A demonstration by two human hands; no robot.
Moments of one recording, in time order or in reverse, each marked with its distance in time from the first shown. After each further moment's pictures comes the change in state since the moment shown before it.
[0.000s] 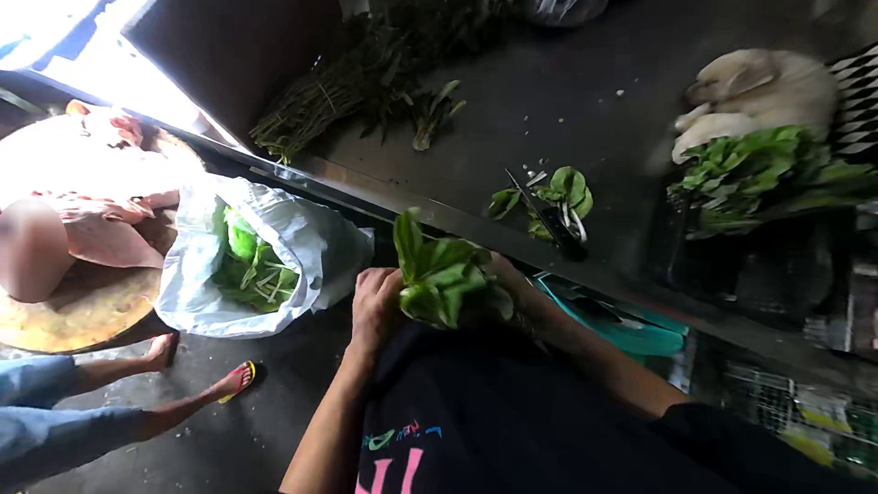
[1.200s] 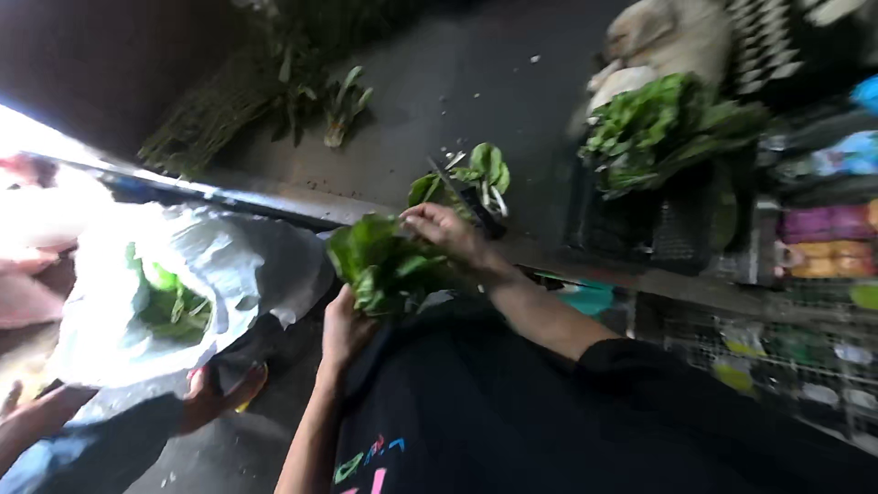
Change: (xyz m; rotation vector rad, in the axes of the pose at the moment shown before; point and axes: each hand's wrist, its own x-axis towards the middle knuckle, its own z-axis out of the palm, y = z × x) left_hand -0.008 0.075 0.074 -0.169 -0.383 -0.528; right_hand -0.011 0.034 -0.091 0.132 0.212 0.142
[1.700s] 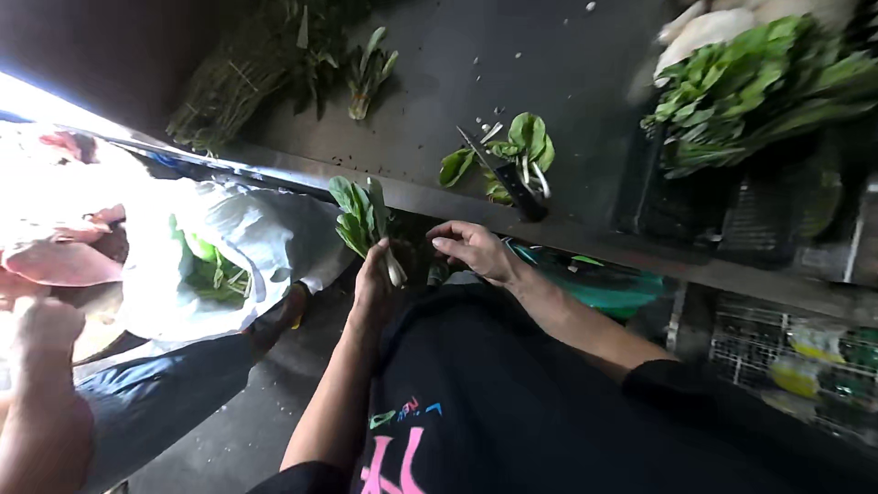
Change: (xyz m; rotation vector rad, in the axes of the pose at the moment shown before) left_hand 0.042 -0.010 0.011 -1.159 -0.059 -0.580; right_hand -0.026 0.029 0.024 0.064 -0.099 0.222
